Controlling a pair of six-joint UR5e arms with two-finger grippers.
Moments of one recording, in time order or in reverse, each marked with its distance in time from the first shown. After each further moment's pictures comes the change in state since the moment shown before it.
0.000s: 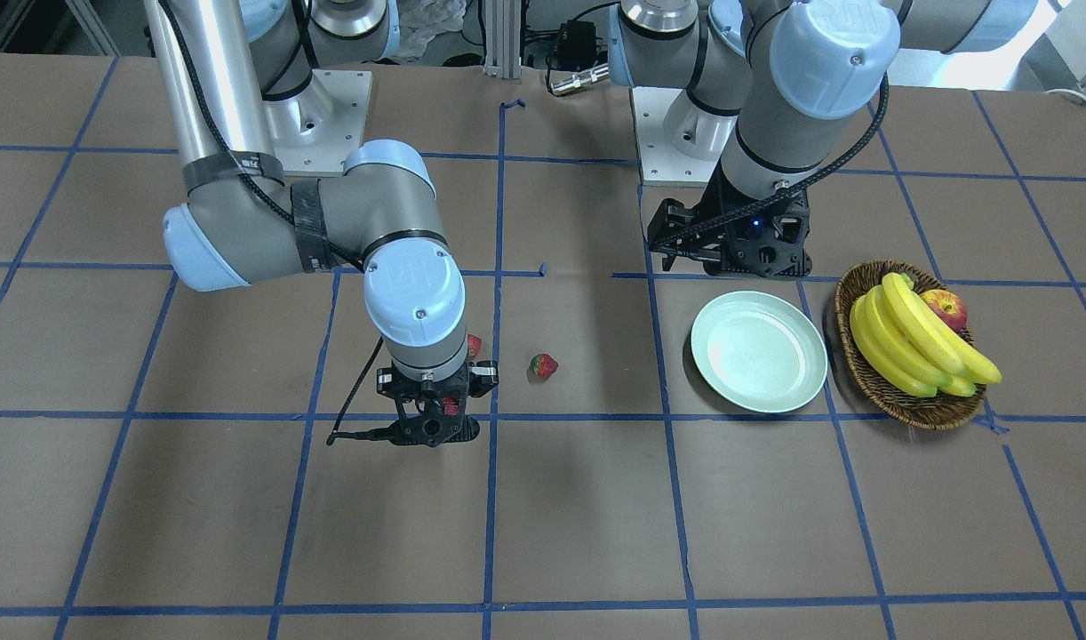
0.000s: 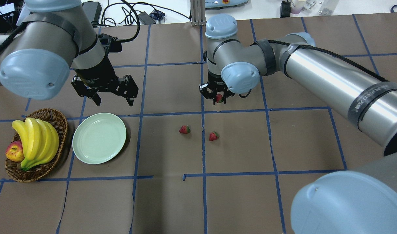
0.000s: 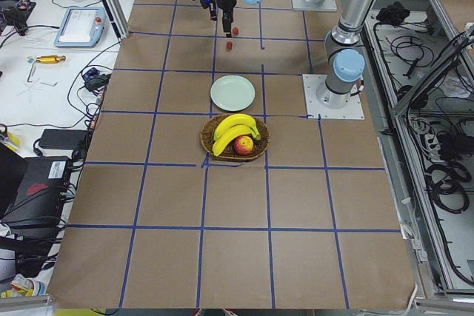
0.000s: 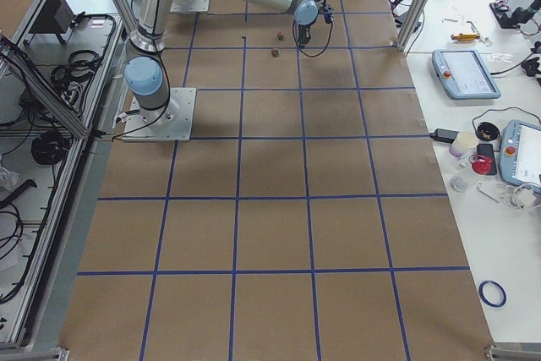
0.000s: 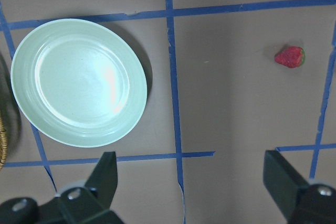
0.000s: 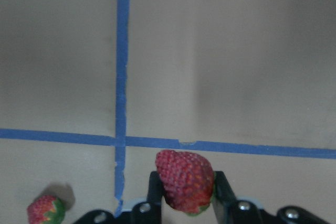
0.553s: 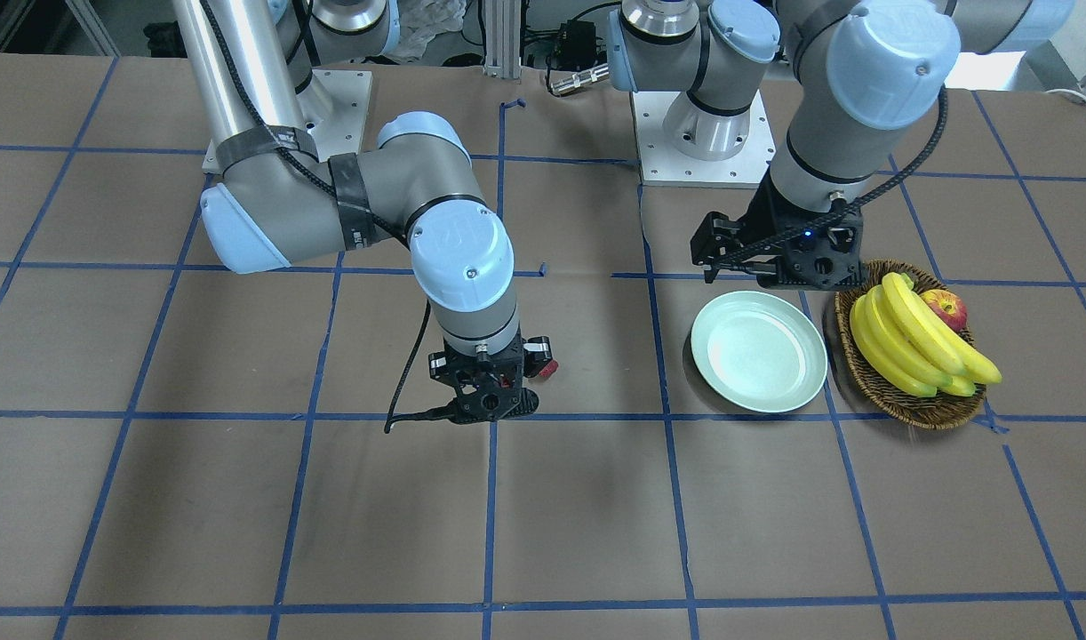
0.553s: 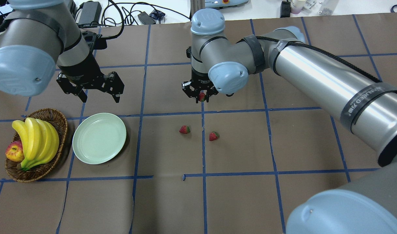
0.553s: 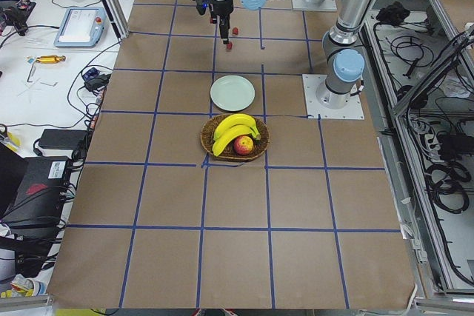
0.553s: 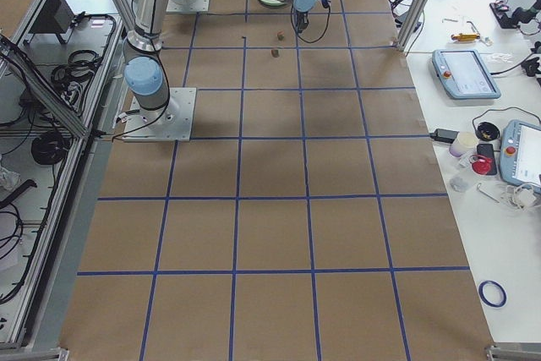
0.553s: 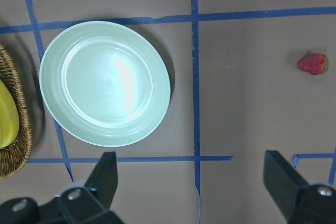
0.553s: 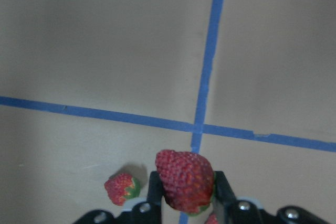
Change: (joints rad) left arm 0.104 -0.003 -0.003 0.031 0.020 0.075; right arm 0.085 -0.001 -0.033 -0.009 0.069 0.018
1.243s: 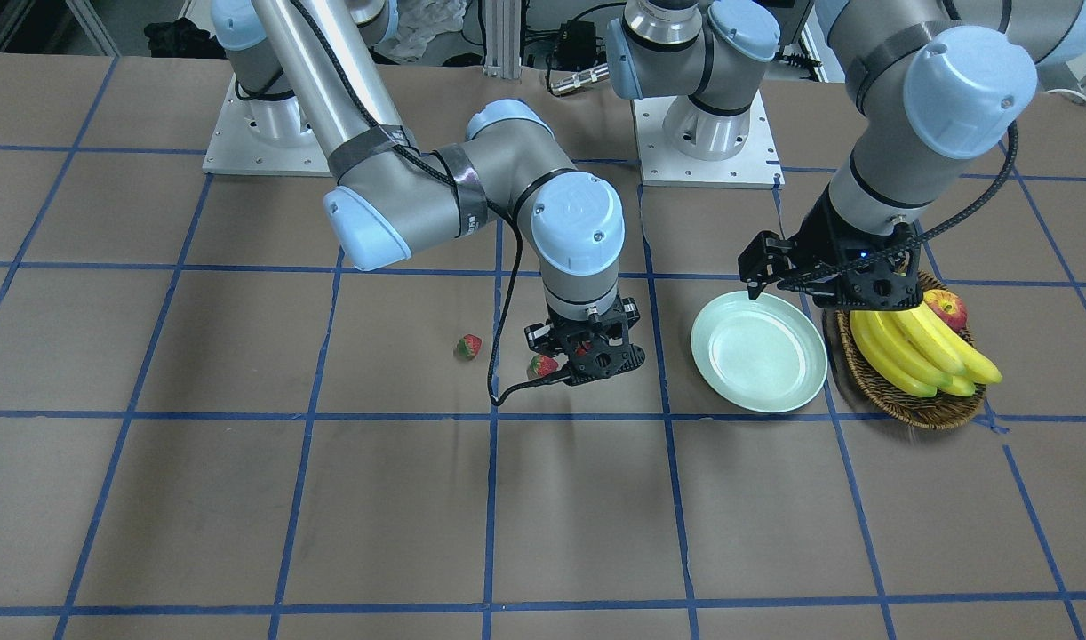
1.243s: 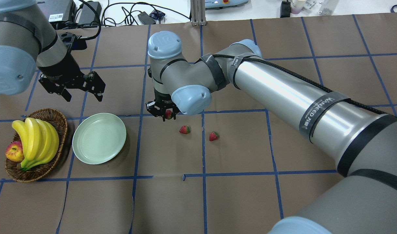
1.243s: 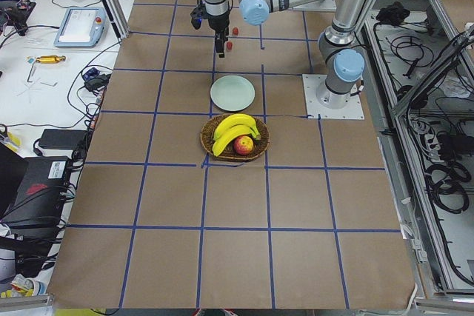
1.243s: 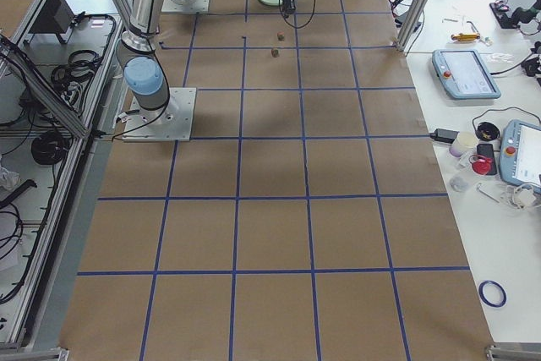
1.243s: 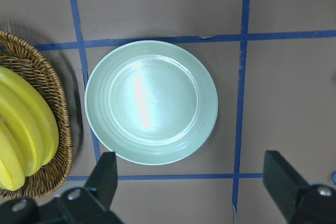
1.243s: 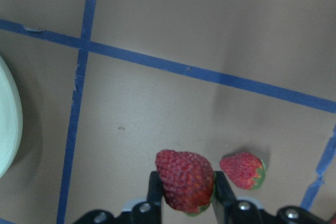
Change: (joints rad) left arm 0.077 -0.011 -0.026 0.028 -0.006 0.070; right arm 0.149 0.068 -0.039 -0.035 0.070 0.039
